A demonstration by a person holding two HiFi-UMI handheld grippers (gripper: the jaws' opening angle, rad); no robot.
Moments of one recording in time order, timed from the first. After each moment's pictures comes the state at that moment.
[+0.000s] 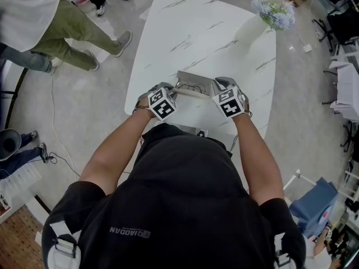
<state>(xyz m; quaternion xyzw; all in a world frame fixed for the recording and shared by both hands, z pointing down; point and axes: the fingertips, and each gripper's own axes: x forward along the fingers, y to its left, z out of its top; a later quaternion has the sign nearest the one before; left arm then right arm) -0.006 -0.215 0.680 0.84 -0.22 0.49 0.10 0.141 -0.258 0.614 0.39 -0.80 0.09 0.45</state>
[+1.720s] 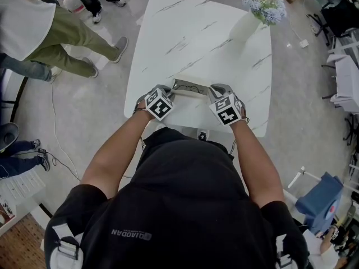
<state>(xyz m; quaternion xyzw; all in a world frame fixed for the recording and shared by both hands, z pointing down) -0.007 -0.214 0.681 0.84 -0.23 0.47 0.13 0.135 -0.223 0.618 0.38 -0.81 0.10 0.43</state>
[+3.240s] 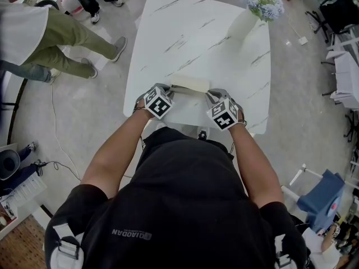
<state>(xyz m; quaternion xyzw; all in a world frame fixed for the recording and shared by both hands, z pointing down) -0.006 -0.216 0.682 0.84 -0.24 0.47 0.13 0.129 -0.194 0.635 0.35 -0.81 0.09 0.47</state>
